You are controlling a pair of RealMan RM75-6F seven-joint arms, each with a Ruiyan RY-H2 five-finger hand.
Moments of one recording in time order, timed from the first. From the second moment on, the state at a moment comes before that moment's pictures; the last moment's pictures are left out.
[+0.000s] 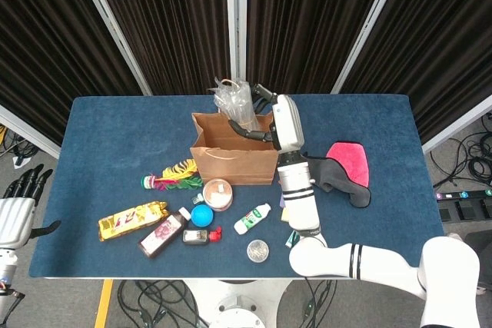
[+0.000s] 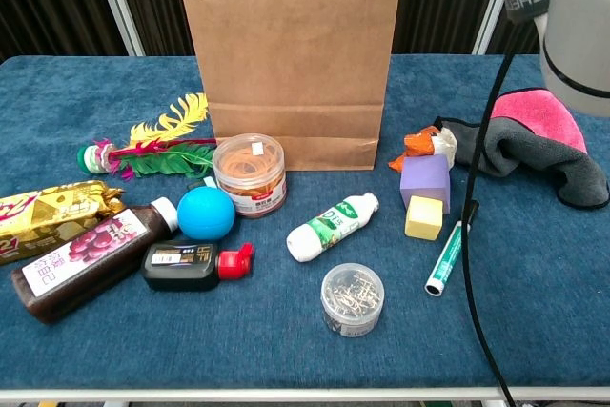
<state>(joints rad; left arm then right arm) -0.14 -1.19 -0.06 -1.40 1.46 1.41 -0.05 0.97 -1.75 0.63 -1.58 -0.96 1.32 0.02</state>
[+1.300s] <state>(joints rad) -0.14 -1.19 -0.06 -1.40 1.45 1.40 -0.06 0.87 -1.52 0.54 -1.76 -1.23 1.28 0.00</state>
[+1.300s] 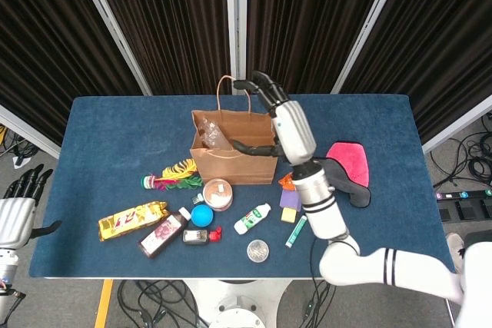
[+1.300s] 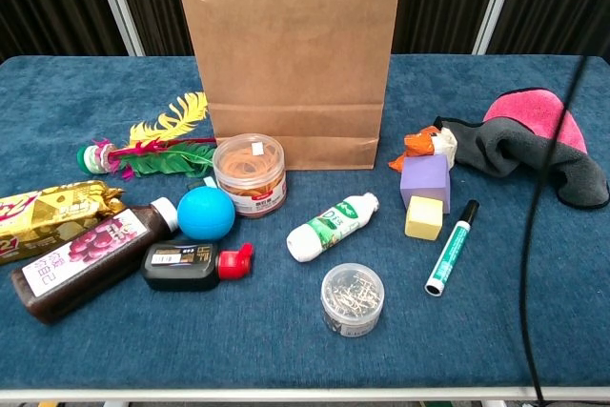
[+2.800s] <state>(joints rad) -0.15 -1.21 -0.03 -1.36 1.47 1.38 -0.08 0.51 -1.64 0.24 -1.17 -1.04 1.08 -0.04</state>
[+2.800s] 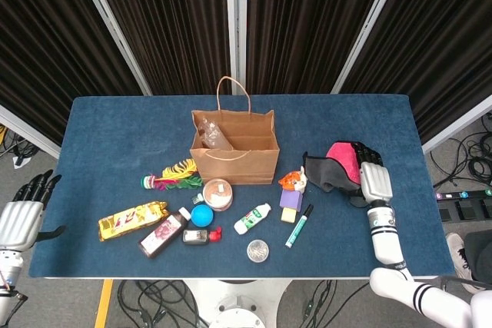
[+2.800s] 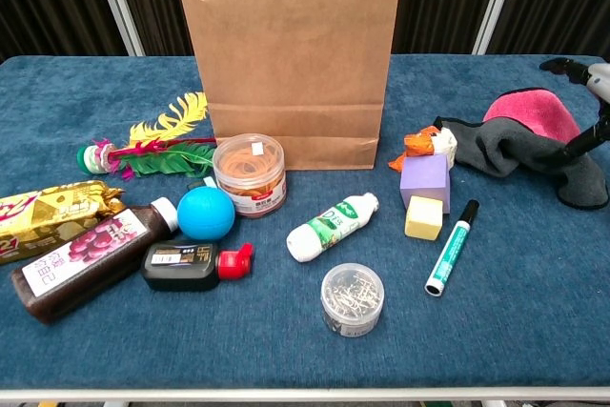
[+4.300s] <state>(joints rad) -0.18 -1.23 -0.02 -1.34 1.46 1.32 -0.03 0.60 -1.74 0.36 -0.97 -0.87 0.79 -0.01</state>
